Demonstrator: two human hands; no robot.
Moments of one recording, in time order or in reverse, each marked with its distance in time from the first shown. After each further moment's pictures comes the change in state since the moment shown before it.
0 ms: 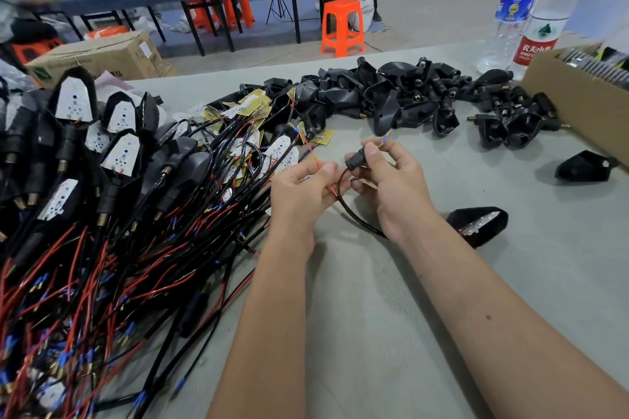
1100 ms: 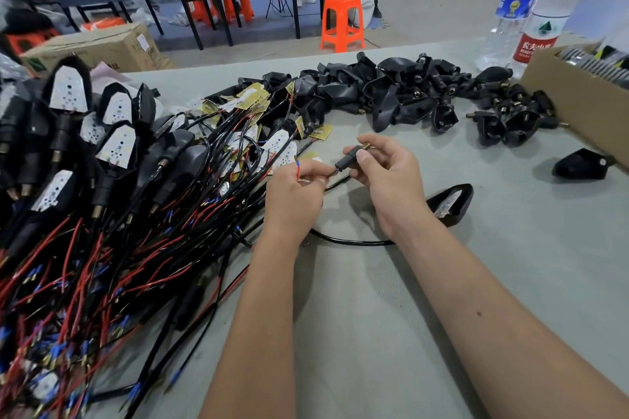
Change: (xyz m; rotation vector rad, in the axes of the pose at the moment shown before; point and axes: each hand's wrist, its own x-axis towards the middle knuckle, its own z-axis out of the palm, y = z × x) left_hand 0.010 -0.006 -0.019 0.555 -0.030 0.189; right_hand 0.000 0.002 0.001 -0.150 0.022 -0.086
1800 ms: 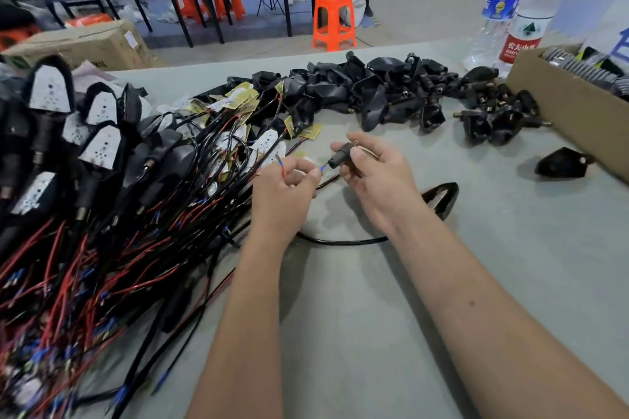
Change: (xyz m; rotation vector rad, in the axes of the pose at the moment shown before) left_hand 0.002 -0.003 -0.001 0.074 0.016 0.136; right_hand 0.003 -0.010 -0.004 0.205 -0.033 0.155
